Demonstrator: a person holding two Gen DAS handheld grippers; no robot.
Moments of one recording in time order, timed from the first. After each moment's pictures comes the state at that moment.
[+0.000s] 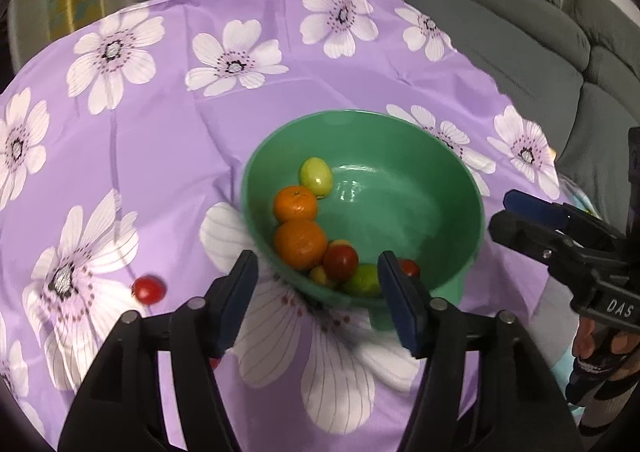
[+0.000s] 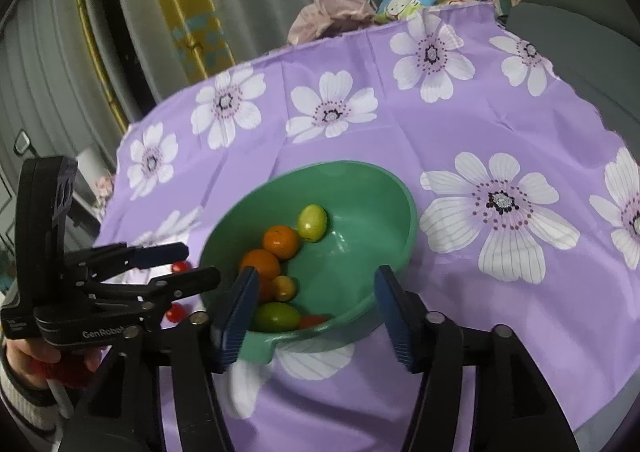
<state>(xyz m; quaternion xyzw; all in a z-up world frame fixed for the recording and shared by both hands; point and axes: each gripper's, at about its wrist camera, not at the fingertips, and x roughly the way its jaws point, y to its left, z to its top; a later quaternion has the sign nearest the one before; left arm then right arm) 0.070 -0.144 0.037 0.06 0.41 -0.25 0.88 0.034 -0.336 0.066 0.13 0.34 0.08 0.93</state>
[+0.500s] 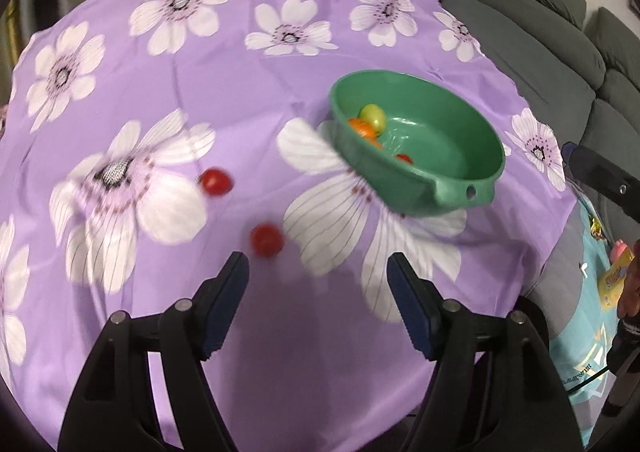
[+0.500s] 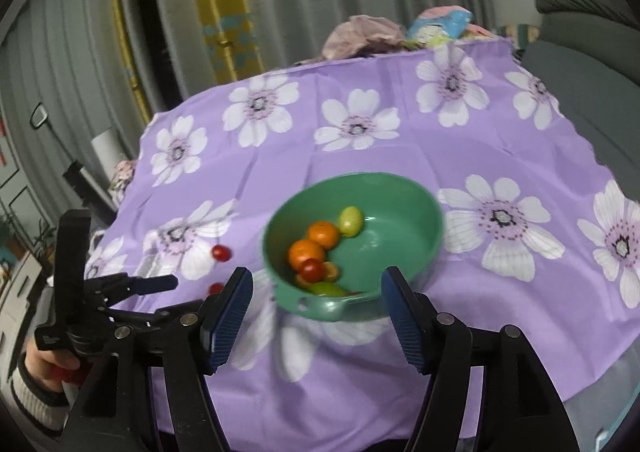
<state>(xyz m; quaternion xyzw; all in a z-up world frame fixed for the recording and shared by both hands) 0.009 -0.062 0.010 0.01 0.43 -0.20 0.88 -0.010 -0.281 0.100 0.07 0.33 0.11 0.94</state>
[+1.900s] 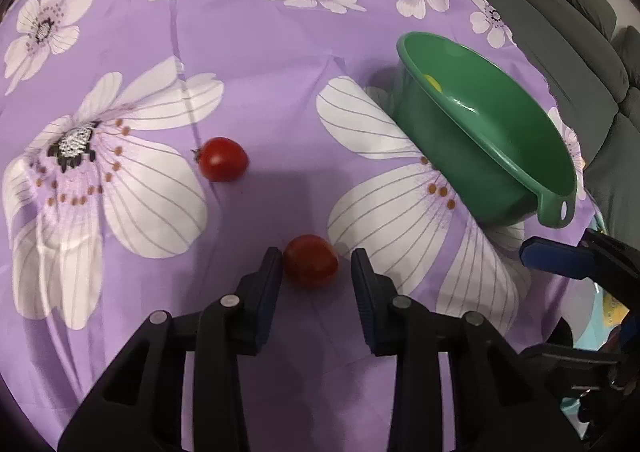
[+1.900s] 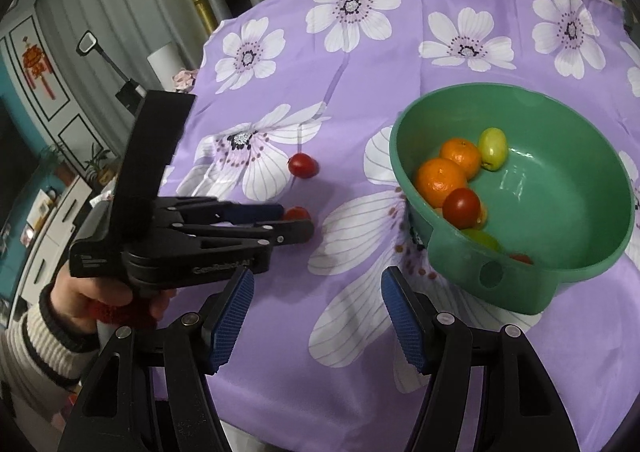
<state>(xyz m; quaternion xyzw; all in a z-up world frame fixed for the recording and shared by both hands) 0.080 -0.057 -0.043 -0.02 0.49 -0.21 0.84 0.038 -0.206 0.028 0.04 0.44 0.24 0.87</state>
